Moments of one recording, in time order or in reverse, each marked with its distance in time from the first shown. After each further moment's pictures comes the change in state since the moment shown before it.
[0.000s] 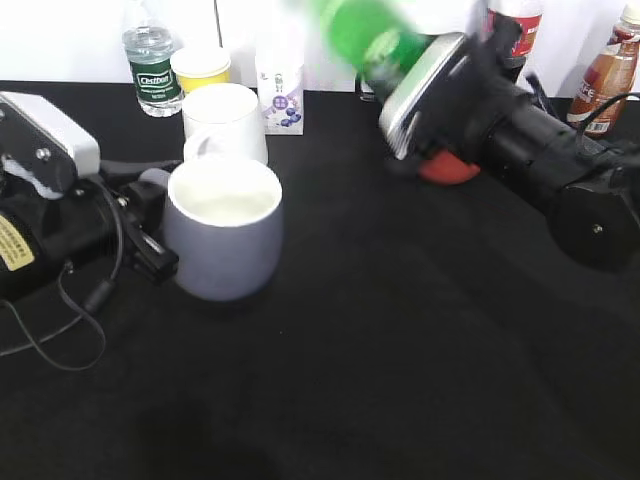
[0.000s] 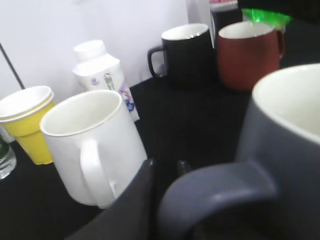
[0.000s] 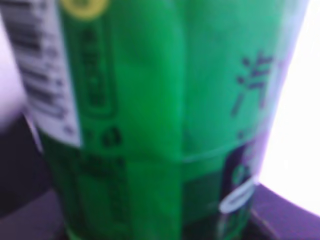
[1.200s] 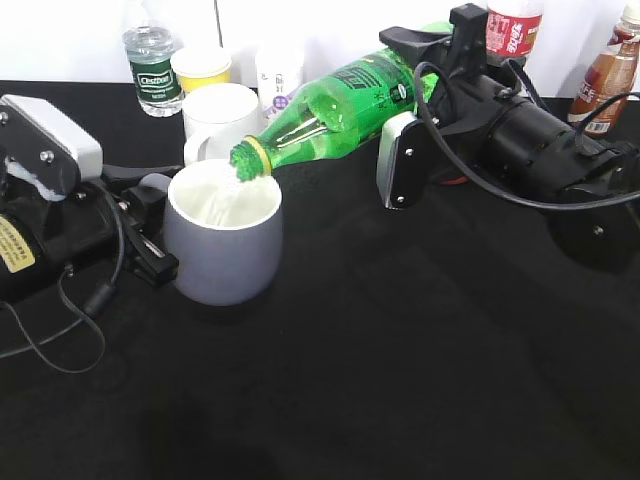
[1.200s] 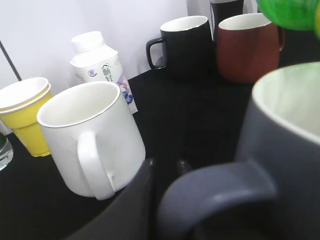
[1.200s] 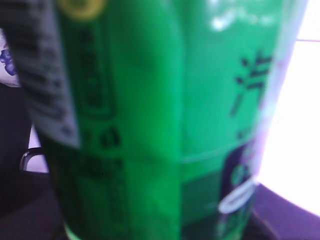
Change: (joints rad) left arm 0.000 -0.002 0.000 0.023 0.030 -0.008; right arm 0.000 0.000 0.002 -0.019 -0.033 -0.911
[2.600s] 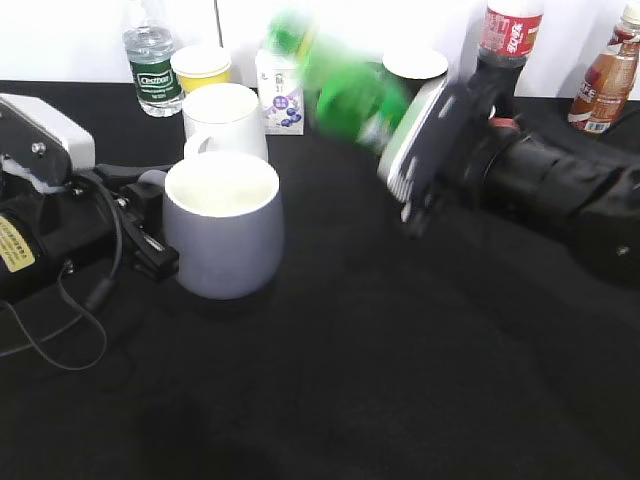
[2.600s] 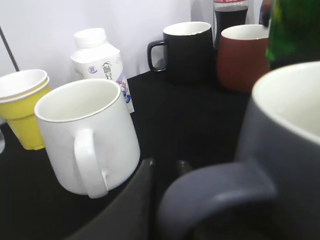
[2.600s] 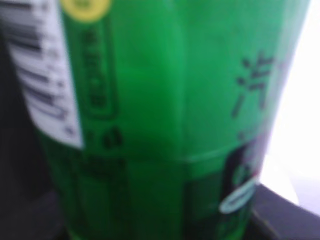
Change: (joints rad) left arm 0.000 0.000 0.000 0.002 -0.008 -0.074; right arm 0.000 -0.027 0.053 -0.132 0.267 0.860
